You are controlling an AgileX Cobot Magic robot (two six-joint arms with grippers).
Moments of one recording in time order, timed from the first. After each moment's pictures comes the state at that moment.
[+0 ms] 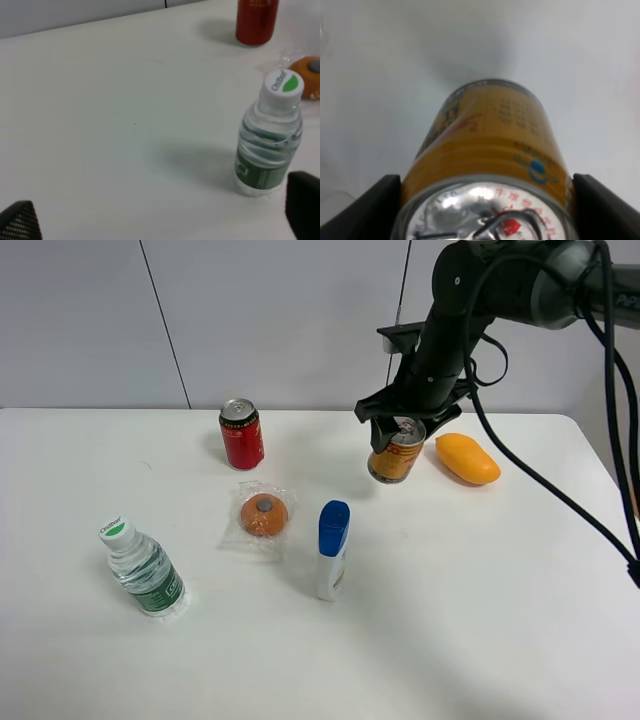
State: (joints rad) left arm -0.01 0.00 -0.51 -0.03 1.06 0.11; right arm 0.40 1.98 -1.65 0.07 1.08 -0.07
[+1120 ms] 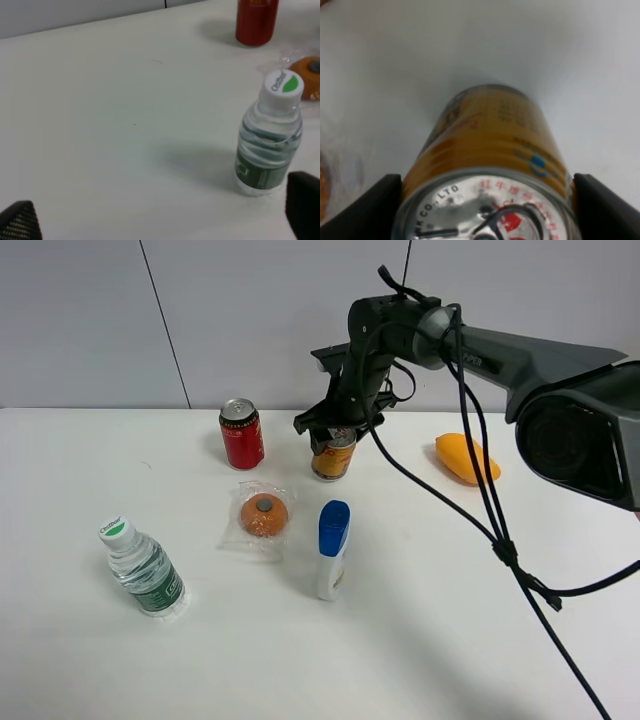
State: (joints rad) left arm -0.01 0.00 -0.51 -0.03 1.06 0.11; right arm 0.48 2.36 -2.04 0.08 1.01 -0.08
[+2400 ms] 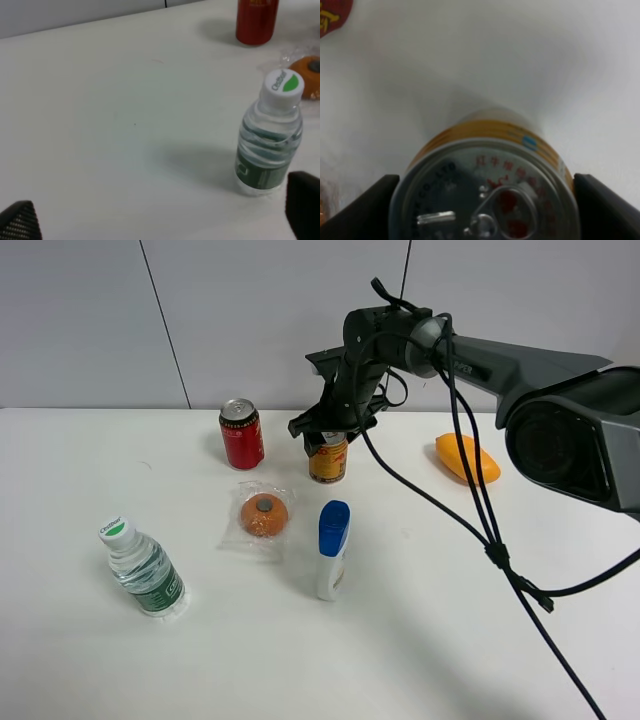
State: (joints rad) left arm -0.01 0.00 -0.51 -0.03 1.06 0.11; right arm 0.49 2.39 -2.05 0.09 0.94 -0.10
